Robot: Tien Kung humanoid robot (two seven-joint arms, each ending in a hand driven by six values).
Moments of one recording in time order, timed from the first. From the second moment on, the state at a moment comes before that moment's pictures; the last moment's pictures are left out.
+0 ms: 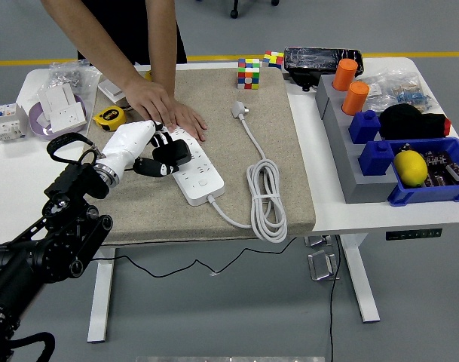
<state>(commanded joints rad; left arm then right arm) -0.52 0.05 -1.22 -0.84 2.27 0.14 -0.12 0.14 -0.38 0.38 0.40 0.14 -0.38 -0.14</state>
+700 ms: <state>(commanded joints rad) -0.52 0.04 -1.24 -0.80 2.27 0.14 -0.13 0.14 -0.39 0.37 0.40 0.14 -0.38 -0.14</state>
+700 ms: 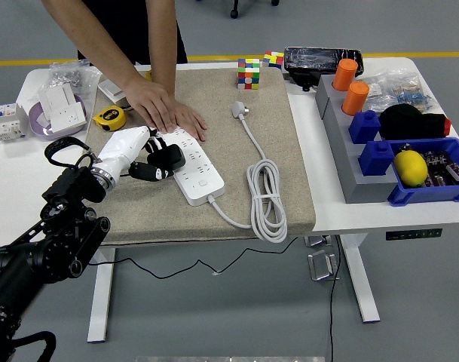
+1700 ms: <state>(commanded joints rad) -0.53 0.03 -1.25 -0.76 2.27 0.15 -0.12 0.14 -0.39 0.38 0.40 0.14 -0.38 -0.14</state>
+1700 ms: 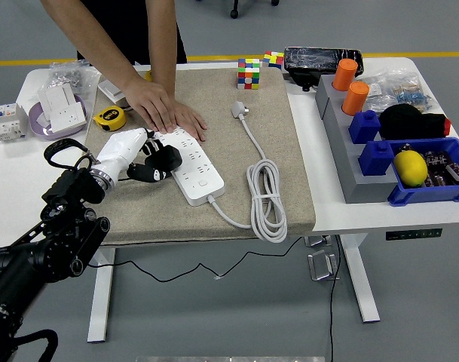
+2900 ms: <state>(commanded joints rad) -0.54 0.03 -1.25 -0.74 2.27 0.13 -0.12 0.14 -0.39 0.38 0.40 0.15 -0.38 -0.14</state>
